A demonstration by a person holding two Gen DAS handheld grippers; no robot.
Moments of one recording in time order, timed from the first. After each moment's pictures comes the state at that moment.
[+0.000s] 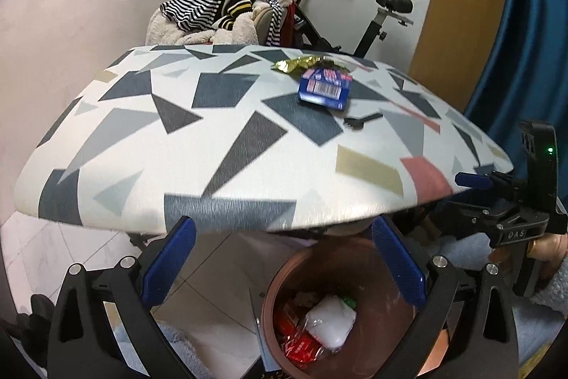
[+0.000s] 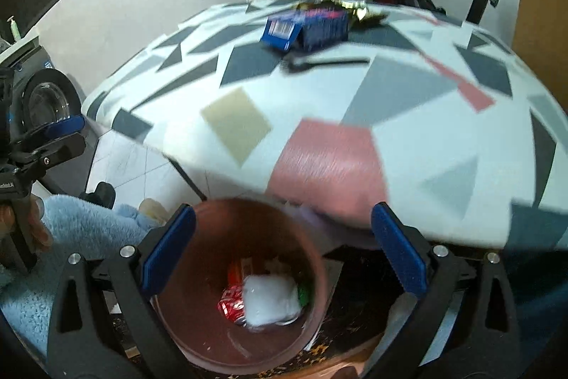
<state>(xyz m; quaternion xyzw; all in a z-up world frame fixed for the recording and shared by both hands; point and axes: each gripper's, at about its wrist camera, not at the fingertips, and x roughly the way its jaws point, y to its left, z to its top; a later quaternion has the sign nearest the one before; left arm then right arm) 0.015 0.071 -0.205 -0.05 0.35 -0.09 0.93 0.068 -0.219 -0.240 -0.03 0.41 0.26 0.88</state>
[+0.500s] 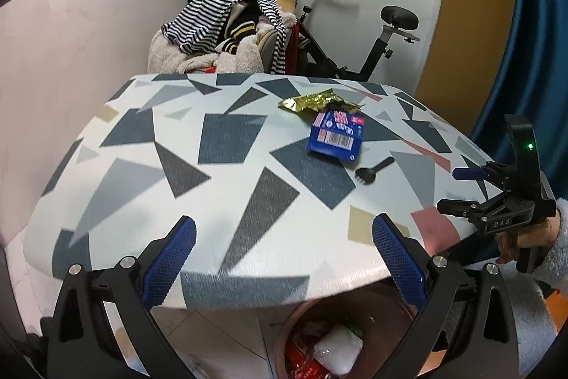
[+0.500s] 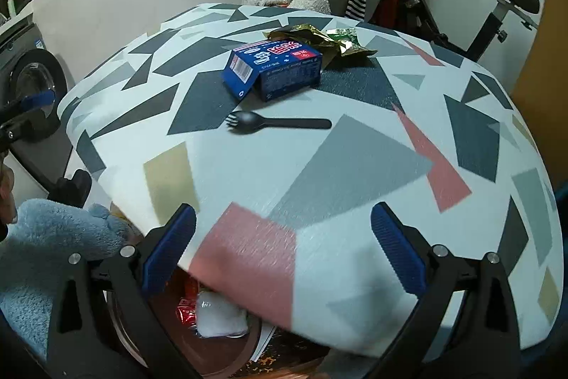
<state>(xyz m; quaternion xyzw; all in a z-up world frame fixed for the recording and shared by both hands) 0.062 0.075 -0.164 -0.03 0.32 -0.08 0.94 0.145 -0.222 -0.213 -0.10 0.42 0.25 0.87</state>
